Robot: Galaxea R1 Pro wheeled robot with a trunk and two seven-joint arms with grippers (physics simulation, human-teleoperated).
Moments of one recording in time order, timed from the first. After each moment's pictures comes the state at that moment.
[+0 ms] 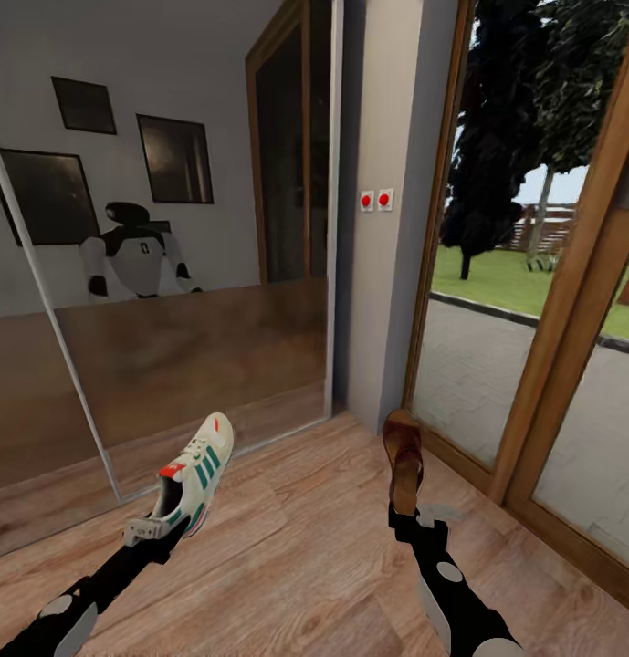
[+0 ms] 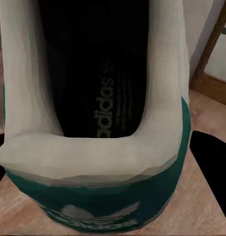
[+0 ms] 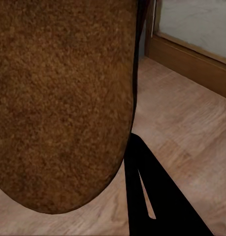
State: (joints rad) left arm -0.47 0.28 -0.08 -0.39 0.38 -0.45 -0.61; right arm -0.50 0.09 -0.17 -0.50 0.08 -0.23 -0.07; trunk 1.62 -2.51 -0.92
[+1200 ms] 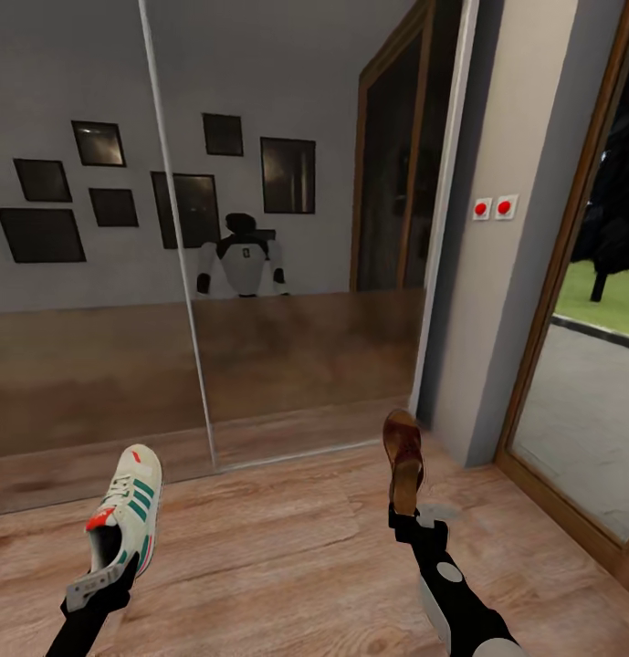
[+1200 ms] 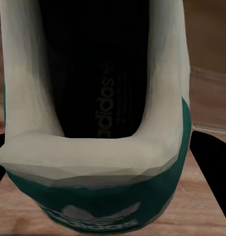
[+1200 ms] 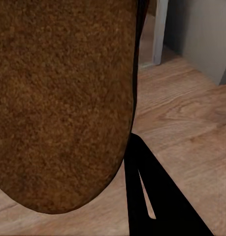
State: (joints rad) left arm -0.47 0.27 -0.08 -0.02 0.75 -0.76 -0.54; right arm -0.50 0.09 -0.17 -0.50 0.08 -0.23 -0.07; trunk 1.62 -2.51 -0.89
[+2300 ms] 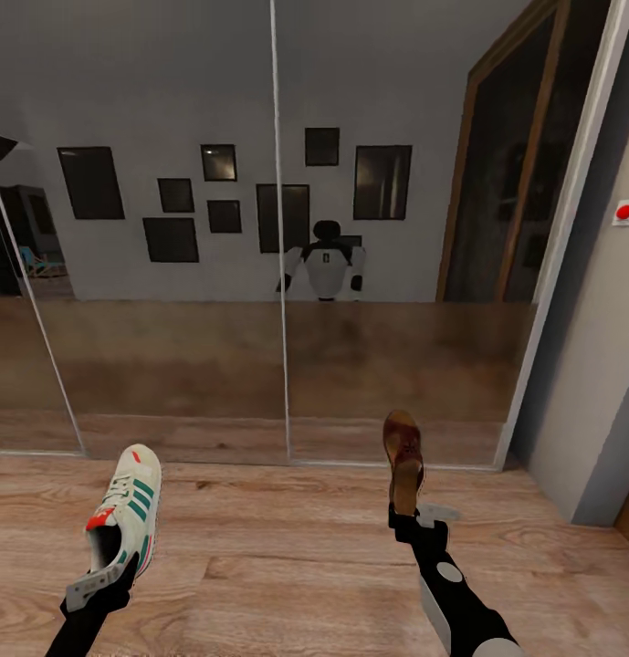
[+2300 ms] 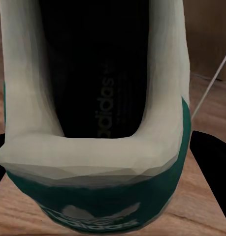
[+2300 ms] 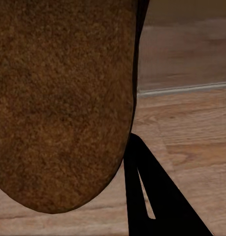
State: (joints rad) left arm -0.47 0.27 -0.08 -0.02 0.75 -0.76 -0.54; right arm -0.50 0.09 -0.17 -0.50 0.08 -0.22 -0.07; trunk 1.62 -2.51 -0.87
